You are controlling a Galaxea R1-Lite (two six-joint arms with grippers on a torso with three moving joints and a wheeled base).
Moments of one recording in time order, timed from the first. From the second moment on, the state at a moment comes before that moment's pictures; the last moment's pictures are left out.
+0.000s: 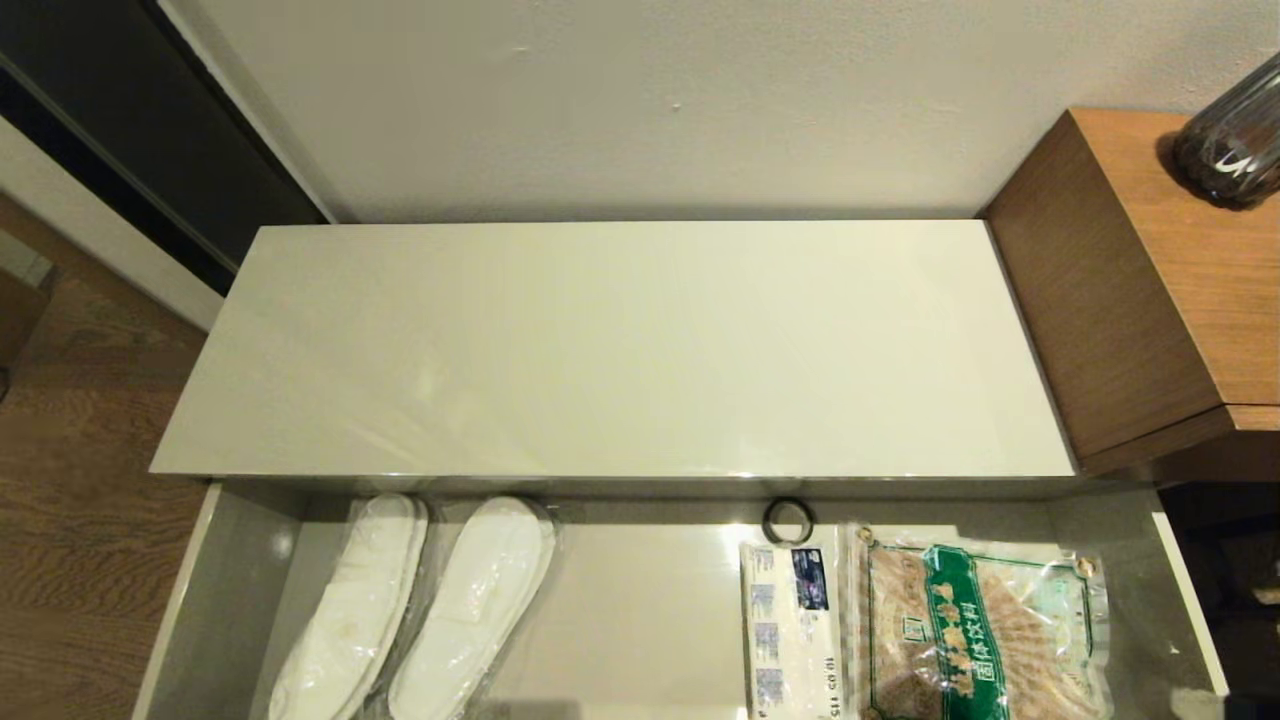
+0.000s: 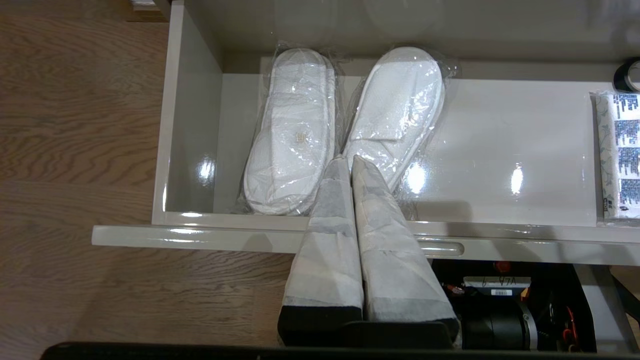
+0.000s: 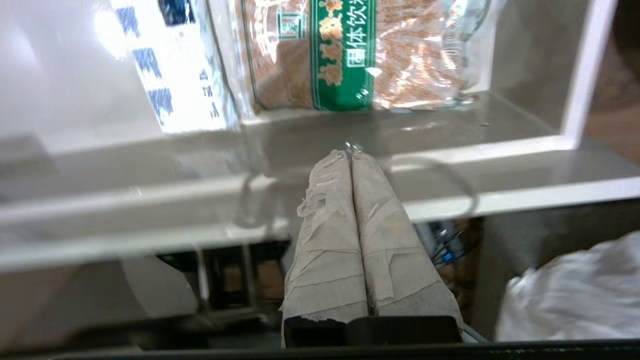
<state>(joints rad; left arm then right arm) -0.01 0.00 -0.12 0.28 0.00 0.01 0.32 0.98 -0.33 0.16 -0.23 0.37</state>
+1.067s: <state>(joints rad) -0.01 0.00 -0.12 0.28 0.00 0.01 0.34 1.30 -0.10 -0.01 -0.08 0.46</state>
